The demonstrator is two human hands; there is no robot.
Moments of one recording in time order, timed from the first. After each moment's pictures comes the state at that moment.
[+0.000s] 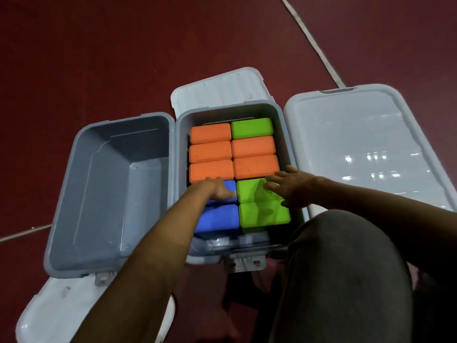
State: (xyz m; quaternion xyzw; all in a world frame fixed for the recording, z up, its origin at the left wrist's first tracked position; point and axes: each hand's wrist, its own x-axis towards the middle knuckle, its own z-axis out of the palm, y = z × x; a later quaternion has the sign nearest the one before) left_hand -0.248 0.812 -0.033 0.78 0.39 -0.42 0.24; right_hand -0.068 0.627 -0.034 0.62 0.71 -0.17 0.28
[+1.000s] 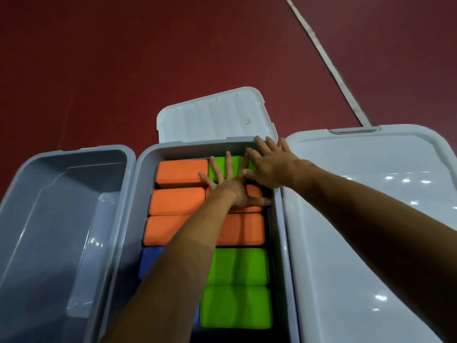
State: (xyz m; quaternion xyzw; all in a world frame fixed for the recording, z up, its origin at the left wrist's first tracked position) left_hand -0.035 0.848 -0.114 0.85 0.40 -0.29 0.18; right_hand 0.088 0.782 -0.072 0.77 0.61 -0.15 0.11
